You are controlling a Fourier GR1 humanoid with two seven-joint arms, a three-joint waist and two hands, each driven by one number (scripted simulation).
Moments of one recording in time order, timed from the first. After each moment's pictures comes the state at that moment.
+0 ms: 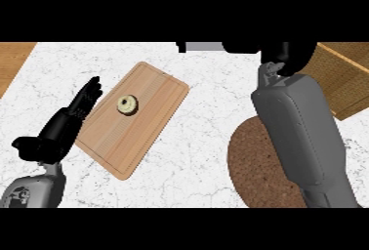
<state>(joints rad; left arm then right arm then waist) -0.17 0.17 0.08 -1.60 -0.08 -0.25 0.03 -0.91 -0.09 0.05 -1.33 1.11 -0.30 1.00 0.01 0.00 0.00</state>
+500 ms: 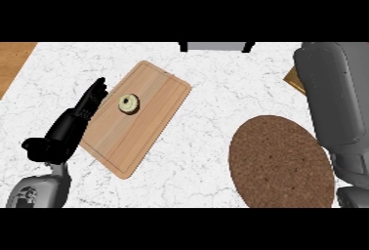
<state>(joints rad) -0.17 0.15 0.06 -1.59 -0.10 -0.24 0.02 -1.06 -0.24 -0.15 -1.05 1.10 -0.41 0.90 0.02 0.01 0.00</state>
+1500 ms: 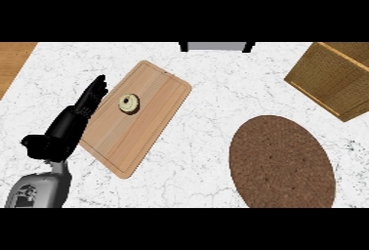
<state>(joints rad) -0.19 0.15 0.06 -1.60 -0.10 -0.24 0.04 -1.07 -0.51 -0.40 -0.64 0.91 -0.62 0.55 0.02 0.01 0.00</state>
